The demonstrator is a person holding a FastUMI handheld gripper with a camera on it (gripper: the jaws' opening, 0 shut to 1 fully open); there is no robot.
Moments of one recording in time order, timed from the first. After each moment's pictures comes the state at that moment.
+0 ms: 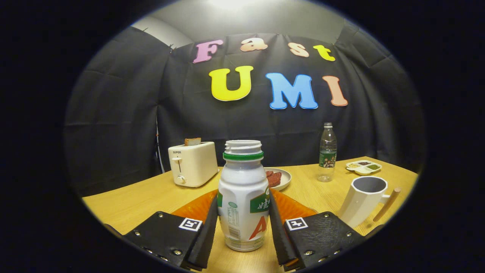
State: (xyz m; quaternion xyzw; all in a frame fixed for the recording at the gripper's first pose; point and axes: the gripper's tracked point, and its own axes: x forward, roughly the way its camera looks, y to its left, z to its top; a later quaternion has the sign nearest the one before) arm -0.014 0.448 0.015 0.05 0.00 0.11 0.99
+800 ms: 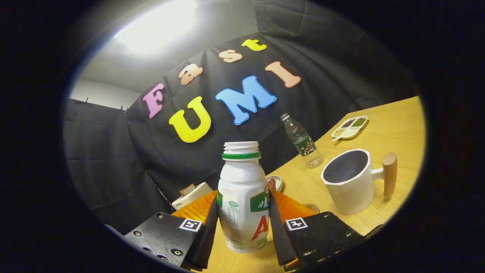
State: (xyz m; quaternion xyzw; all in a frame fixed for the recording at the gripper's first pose) arm -0.006 0.388 0.046 0.33 -0.03 0.10 0.94
